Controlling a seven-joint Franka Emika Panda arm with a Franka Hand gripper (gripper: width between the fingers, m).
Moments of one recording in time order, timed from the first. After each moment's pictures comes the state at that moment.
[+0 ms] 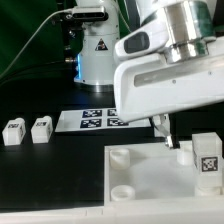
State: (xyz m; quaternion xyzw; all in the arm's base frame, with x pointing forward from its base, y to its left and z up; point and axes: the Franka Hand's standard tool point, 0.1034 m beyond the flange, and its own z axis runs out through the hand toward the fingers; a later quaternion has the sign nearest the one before) arm 0.625 0.112 0.097 -0.97 0.00 -0.24 0.07
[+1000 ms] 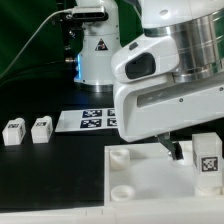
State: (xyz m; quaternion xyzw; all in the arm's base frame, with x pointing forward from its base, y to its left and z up) arm 0.631 0.117 0.081 -0.99 0.00 -0.01 0.10
